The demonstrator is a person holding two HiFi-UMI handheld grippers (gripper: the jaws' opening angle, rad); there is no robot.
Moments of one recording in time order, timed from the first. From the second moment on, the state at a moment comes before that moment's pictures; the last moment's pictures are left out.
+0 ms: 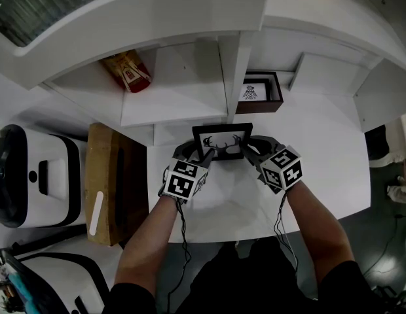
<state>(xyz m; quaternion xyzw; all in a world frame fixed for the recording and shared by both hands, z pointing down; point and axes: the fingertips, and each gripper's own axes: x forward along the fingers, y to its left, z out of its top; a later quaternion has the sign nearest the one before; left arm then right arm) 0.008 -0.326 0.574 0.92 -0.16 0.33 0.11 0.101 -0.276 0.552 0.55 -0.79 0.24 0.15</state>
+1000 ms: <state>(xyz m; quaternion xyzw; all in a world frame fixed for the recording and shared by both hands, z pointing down) -0.055 -0.310 0.558 0.92 -0.23 0.30 0.12 0.118 -0.236 0.544 0.60 -0.74 0.27 0.13</state>
